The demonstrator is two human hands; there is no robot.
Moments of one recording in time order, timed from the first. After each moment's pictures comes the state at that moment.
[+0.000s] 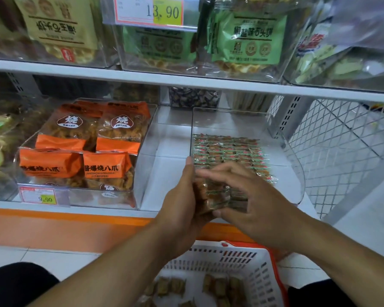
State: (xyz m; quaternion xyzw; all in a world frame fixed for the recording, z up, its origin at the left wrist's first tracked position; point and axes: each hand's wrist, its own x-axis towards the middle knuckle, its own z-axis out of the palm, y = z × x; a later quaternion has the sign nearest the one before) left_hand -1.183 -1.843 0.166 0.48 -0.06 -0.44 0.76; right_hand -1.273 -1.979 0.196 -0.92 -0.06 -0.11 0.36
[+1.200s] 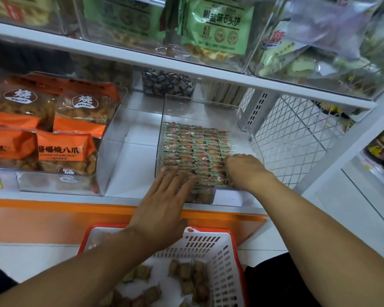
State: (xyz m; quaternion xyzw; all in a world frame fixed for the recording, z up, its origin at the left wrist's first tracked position) left_hand -1.188 -1.851 0.086 0.84 -0.53 0.05 0.11; right_hand -1.240 -2.075 0.164 -0.95 0.21 0.16 -0.16
